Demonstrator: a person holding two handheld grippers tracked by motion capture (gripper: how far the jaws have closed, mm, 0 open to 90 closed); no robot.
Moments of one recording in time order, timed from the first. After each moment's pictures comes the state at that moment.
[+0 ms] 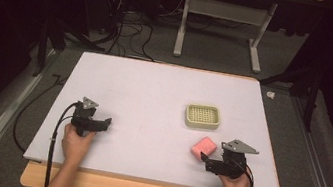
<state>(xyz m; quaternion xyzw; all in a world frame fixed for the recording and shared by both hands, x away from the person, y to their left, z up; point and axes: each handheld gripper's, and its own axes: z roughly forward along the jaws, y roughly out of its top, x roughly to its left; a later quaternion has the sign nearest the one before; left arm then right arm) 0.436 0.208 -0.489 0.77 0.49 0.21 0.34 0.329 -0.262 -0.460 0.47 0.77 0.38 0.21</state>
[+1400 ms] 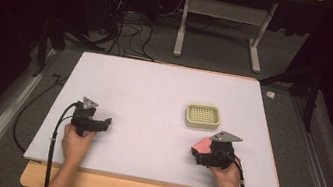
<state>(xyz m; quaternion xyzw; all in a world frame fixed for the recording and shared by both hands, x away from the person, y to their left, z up) 0.437 0.208 -0.489 0.77 0.49 0.21 0.34 0.361 -0.239 -0.472 0.45 0.80 0.34 0.19</state>
